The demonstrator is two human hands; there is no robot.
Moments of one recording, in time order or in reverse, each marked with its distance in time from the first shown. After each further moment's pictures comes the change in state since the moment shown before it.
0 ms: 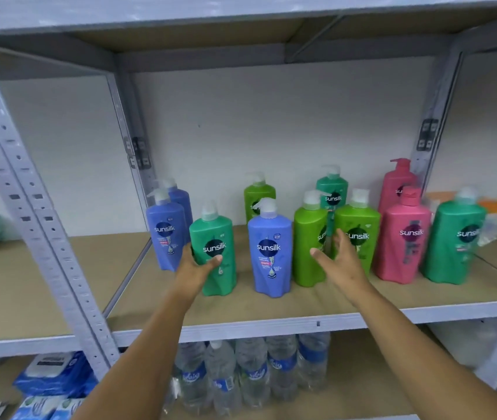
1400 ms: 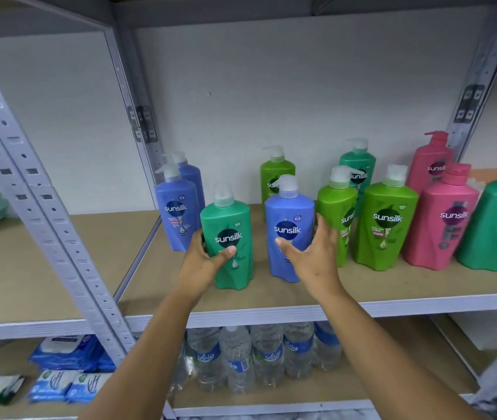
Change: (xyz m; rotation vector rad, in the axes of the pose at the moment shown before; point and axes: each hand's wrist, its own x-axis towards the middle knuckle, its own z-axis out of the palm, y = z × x) left_hand -0.008 -0.011 -0.021 0.004 -0.071 0.022; right_hand -0.033 -0.037 0.093 -0.024 0.112 -0.091
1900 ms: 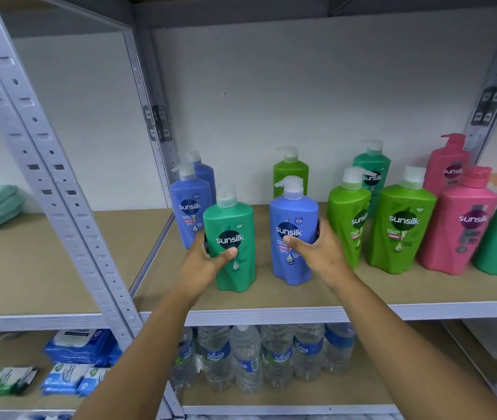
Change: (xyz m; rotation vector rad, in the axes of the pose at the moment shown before) left_hand -0.003 0.000 -0.028 0.058 -0.027 -0.006; right_hand 0.016 -0.003 0.010 0.255 -0.204 0.109
